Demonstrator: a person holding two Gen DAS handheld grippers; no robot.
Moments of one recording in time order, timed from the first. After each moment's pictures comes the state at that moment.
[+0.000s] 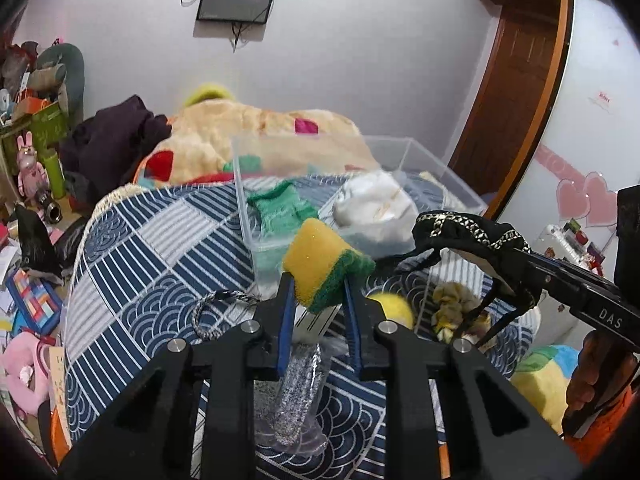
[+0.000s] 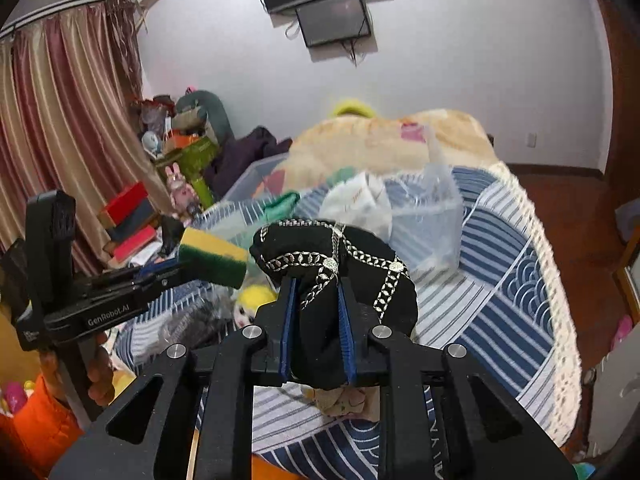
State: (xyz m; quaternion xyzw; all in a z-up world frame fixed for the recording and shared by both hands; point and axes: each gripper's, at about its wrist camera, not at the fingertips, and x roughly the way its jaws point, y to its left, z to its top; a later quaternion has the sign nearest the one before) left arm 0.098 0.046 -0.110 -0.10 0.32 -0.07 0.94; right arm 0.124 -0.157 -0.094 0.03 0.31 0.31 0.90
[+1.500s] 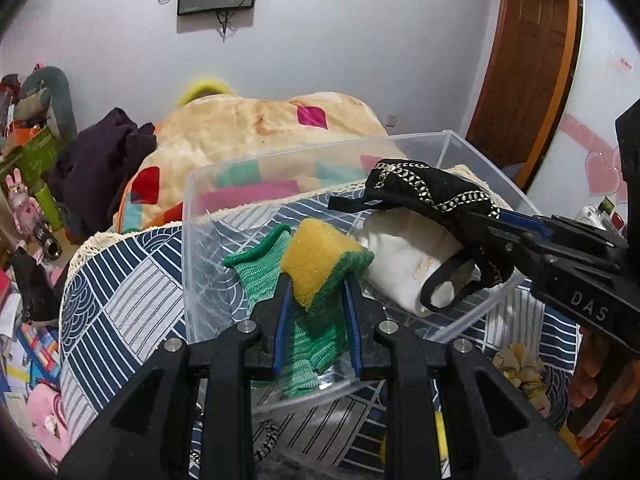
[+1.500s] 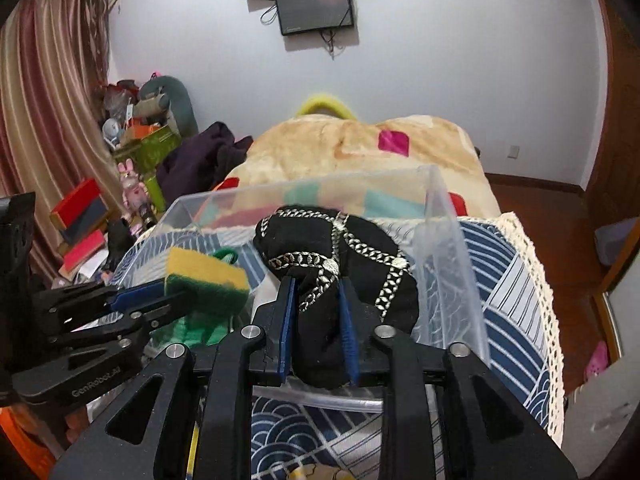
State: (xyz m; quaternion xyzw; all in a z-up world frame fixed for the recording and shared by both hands) left arm 0.209 0.022 -0.124 -0.04 0.36 -0.05 0.93; right arm 0.217 -0.113 -0.094 -0.02 0.34 0.25 0.91
